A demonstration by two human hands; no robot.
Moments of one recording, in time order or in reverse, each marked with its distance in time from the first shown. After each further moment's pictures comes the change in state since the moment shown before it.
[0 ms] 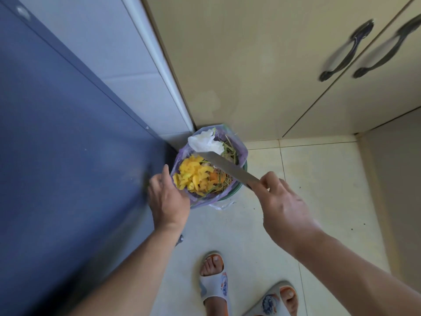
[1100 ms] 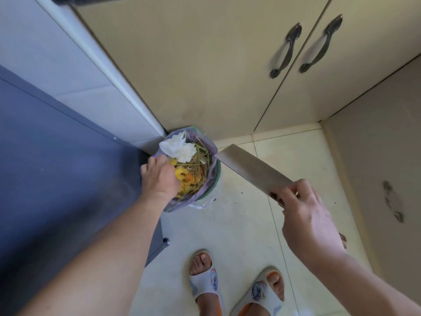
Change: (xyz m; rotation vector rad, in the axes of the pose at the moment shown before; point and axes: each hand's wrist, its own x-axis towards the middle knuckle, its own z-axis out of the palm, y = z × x) left_hand 0.054 0.058 0.009 0.690 -0.371 0.340; right_hand -0.074 0.051 -0.010 0.105 0.212 0.400
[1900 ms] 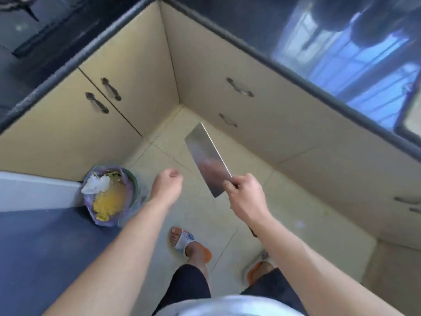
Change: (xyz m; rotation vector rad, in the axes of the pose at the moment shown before) left_hand -0.326 0.190 -0.181 -0.682 -0.393 0.277; right_hand -0.288 0.039 -0.185 0.855 0.132 0.900
